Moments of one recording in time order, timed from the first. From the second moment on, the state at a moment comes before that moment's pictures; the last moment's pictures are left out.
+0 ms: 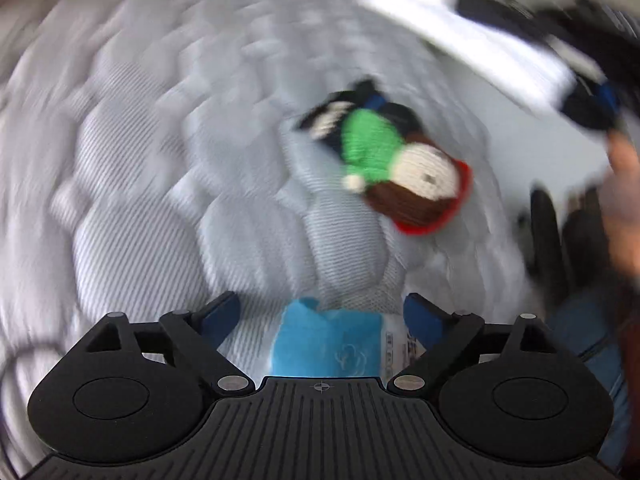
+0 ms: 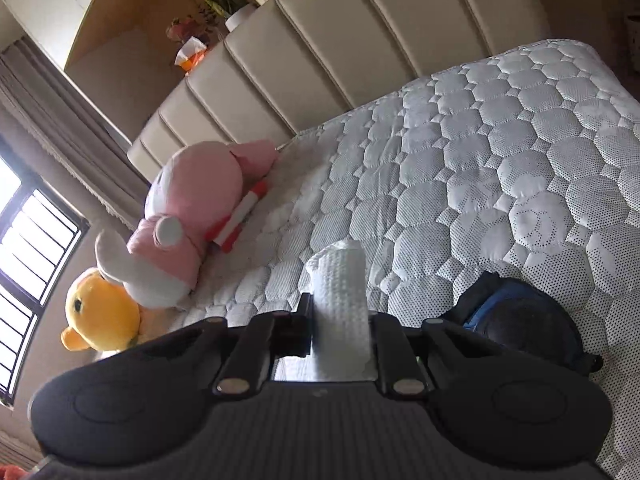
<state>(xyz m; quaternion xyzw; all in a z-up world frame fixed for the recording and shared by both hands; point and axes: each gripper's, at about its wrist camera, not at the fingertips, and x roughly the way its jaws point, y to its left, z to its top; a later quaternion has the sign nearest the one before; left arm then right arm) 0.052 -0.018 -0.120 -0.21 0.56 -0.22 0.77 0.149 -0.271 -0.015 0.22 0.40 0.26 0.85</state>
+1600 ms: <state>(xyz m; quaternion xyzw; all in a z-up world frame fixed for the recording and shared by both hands) 0.063 -0.060 -0.077 0.14 0.28 -0.31 0.90 0.152 -0.221 -0.065 0.02 0.49 0.21 0.84</state>
